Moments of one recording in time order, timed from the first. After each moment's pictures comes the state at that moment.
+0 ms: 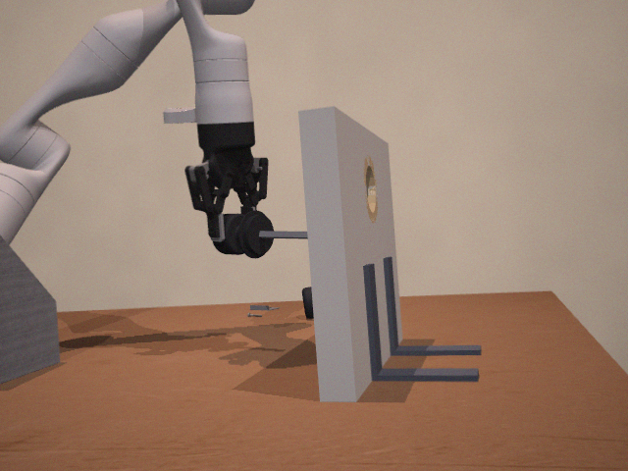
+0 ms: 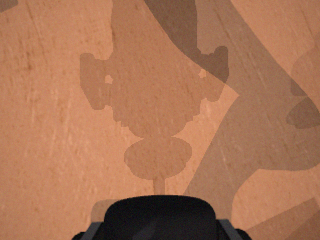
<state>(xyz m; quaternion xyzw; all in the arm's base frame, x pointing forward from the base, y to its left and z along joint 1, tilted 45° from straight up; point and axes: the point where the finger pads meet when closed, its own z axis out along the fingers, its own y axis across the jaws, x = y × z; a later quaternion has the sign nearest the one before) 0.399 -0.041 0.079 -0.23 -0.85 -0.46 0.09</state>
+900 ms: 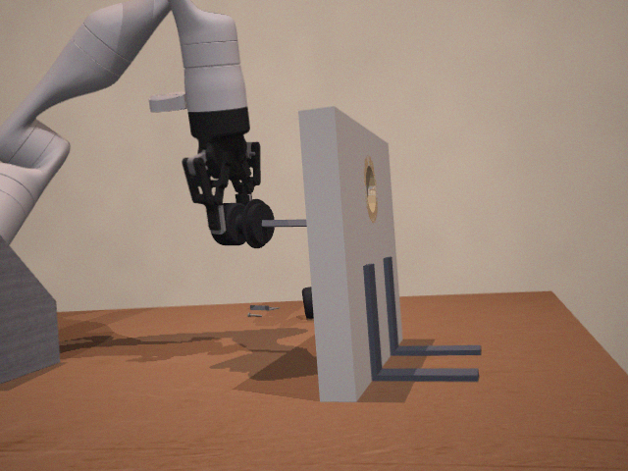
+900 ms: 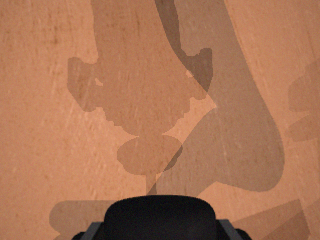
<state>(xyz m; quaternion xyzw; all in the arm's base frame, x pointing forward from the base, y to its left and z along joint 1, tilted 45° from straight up) 0.403 -0.072 0.067 -0.18 -0.84 -0.50 0.06</state>
